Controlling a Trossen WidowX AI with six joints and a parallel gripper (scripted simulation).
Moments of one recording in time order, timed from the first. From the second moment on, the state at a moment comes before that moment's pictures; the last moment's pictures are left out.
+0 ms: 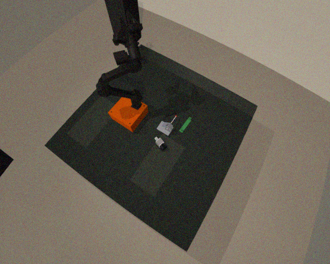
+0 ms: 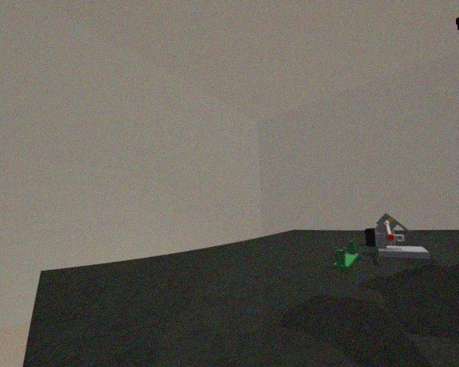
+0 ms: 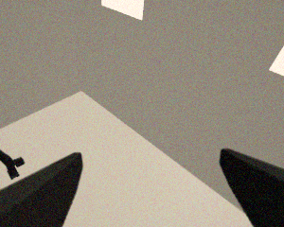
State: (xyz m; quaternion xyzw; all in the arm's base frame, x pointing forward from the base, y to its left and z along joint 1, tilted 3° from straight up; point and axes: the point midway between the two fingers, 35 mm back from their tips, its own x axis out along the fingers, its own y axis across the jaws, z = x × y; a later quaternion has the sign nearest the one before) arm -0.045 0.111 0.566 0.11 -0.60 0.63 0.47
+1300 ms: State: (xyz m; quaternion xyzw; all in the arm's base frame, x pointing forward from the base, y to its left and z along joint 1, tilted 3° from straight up) arm 0.333 0.233 0.345 -0.25 -0.02 0.41 0.87
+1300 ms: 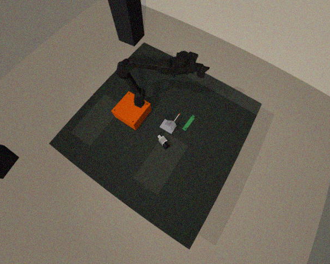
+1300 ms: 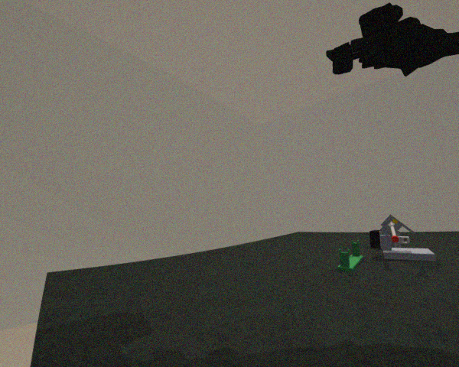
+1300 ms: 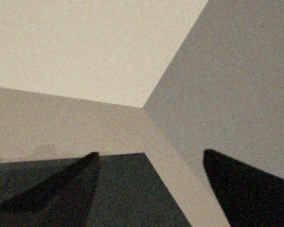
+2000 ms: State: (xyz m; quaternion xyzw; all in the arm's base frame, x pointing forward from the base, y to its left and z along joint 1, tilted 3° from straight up) arm 0.340 0.106 0.130 -0.47 0.42 0.44 0.64
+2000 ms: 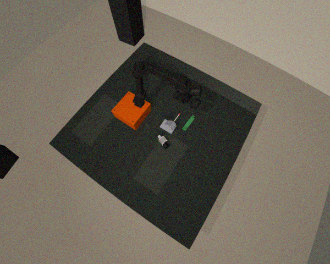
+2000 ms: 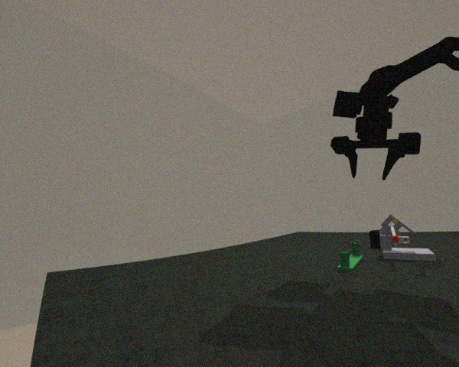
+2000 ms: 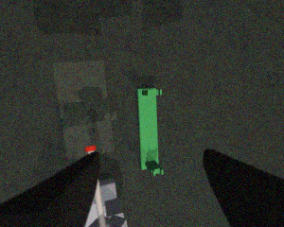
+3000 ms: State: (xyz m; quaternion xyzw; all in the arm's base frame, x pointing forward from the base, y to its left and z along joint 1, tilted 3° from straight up) arm 0.306 0.069 0.023 -0.48 0.50 0.49 0.53
